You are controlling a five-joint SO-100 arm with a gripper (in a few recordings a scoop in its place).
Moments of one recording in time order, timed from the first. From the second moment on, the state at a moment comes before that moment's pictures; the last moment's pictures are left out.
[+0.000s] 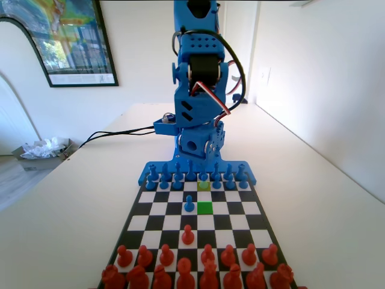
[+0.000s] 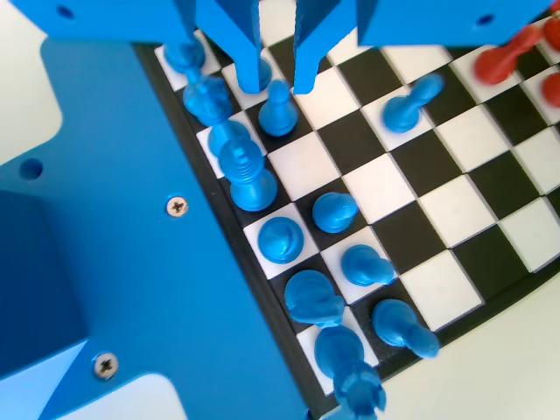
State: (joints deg) arm -1.9 102.0 144.1 47.4 -150.0
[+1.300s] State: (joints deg) arm -2.0 96.6 142.0 43.2 -151.3
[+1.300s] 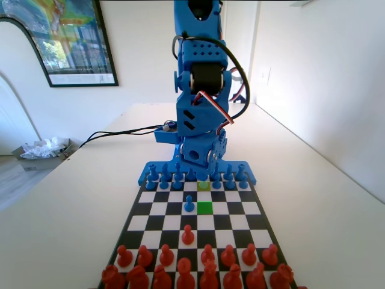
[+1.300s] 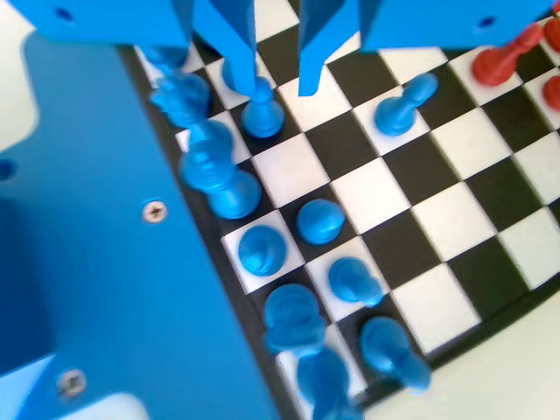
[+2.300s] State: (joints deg) arm -2.0 96.6 147.1 36.8 -152.1
